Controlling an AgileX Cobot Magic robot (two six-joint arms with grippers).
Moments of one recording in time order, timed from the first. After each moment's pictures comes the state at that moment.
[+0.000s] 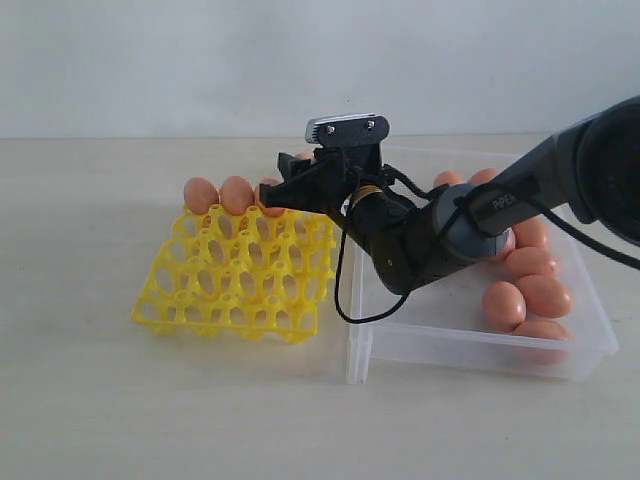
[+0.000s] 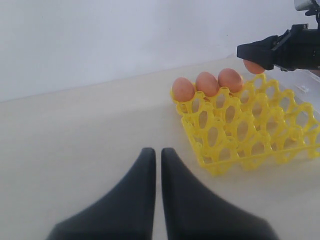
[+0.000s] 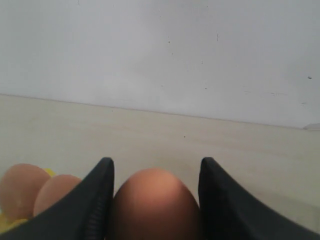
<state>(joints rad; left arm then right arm) -0.12 0.00 0.00 -0.18 0.29 0.27 0.60 2.30 -1.25 0.09 -0.85 0.12</state>
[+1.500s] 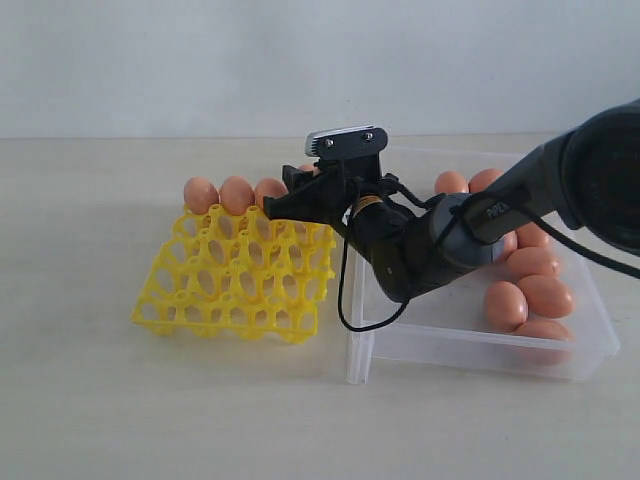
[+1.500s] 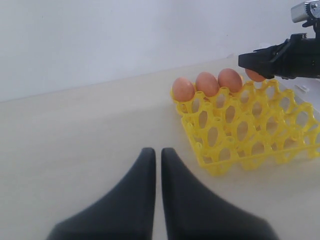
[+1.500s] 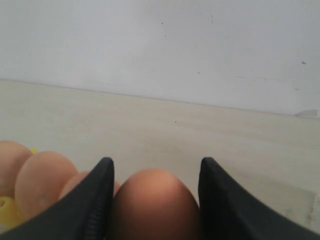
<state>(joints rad) -0.12 0.00 0.00 -0.18 0.29 0.27 0.60 2.33 -1.25 0.11 -0.85 0.08</state>
